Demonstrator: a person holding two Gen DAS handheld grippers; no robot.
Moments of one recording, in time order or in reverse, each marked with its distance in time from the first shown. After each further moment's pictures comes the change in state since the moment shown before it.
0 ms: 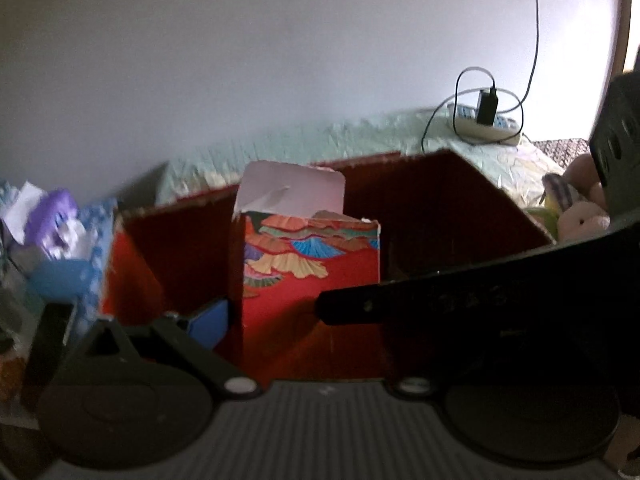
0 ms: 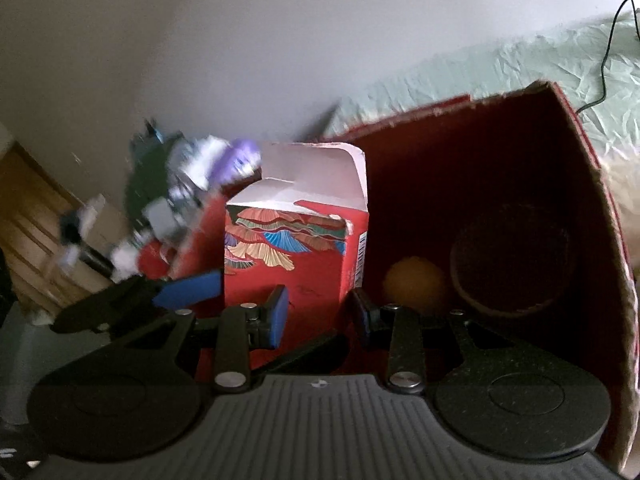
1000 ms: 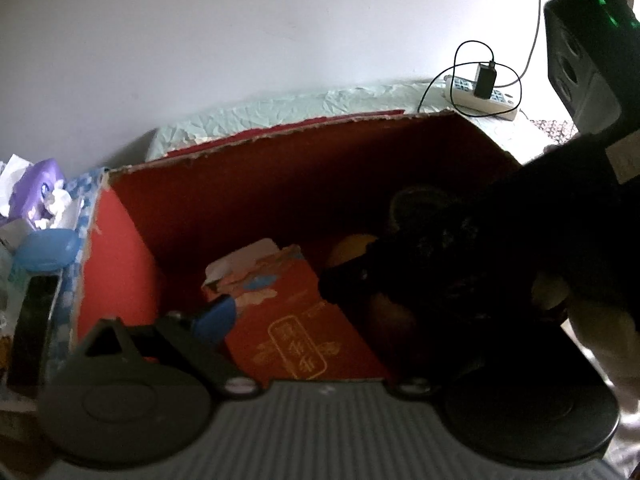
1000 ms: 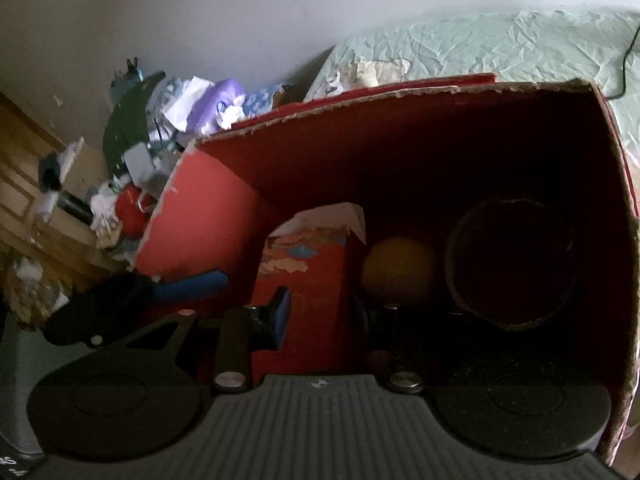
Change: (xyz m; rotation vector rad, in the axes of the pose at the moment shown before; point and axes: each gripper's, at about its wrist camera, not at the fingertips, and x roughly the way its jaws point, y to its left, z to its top) left arm 0.011 -0.001 -0.010 -0.015 0.069 -0.030; right arm 0.022 -0.001 0.025 -0.036 0.181 -0.033
